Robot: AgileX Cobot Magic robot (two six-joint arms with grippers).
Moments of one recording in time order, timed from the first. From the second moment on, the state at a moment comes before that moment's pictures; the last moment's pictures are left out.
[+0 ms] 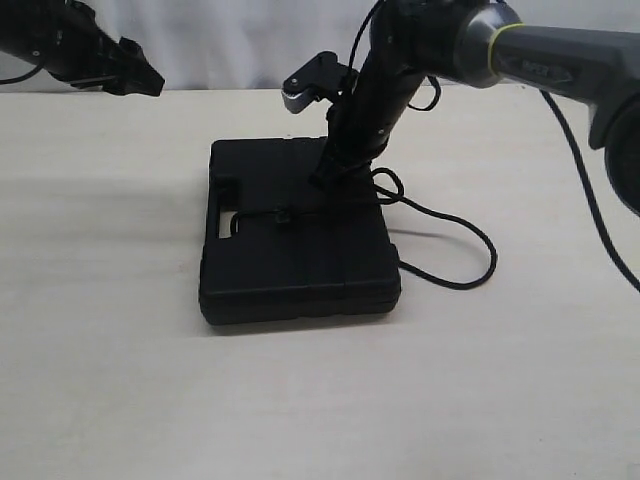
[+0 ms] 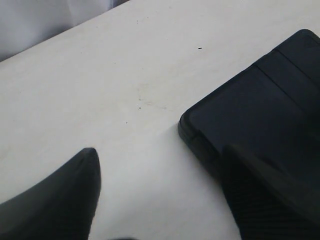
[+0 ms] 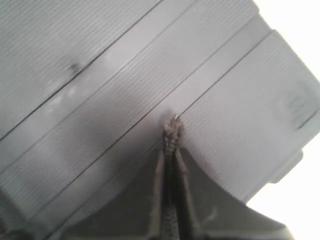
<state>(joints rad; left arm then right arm) -0.03 1.90 -1.43 -0.68 0.65 0.89 0.41 2.28 -1.88 0.09 0.91 -0.54</state>
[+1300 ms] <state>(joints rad) -0.13 1.96 -1.43 -0.77 0.65 1.13 0.41 1.90 -1.87 0.28 0.64 -0.43</state>
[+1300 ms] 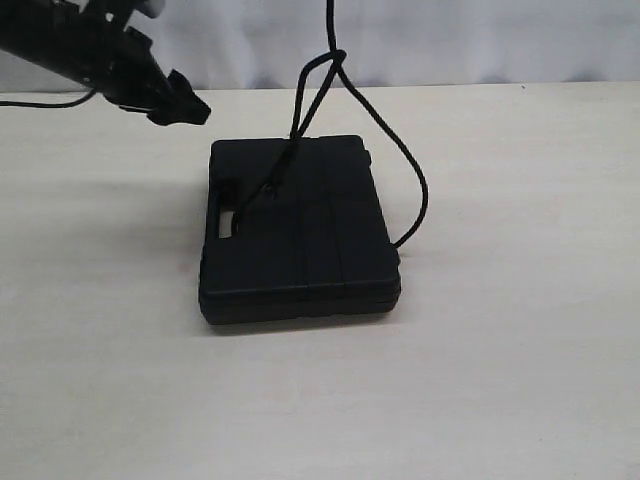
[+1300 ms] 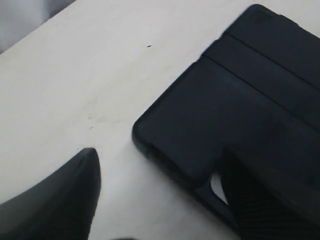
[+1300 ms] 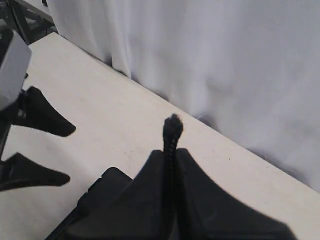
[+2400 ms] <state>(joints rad) -0.28 2.07 -1.43 -1.33 0.92 1.82 0.41 1.72 -1.87 0.27 0.67 -0.40</state>
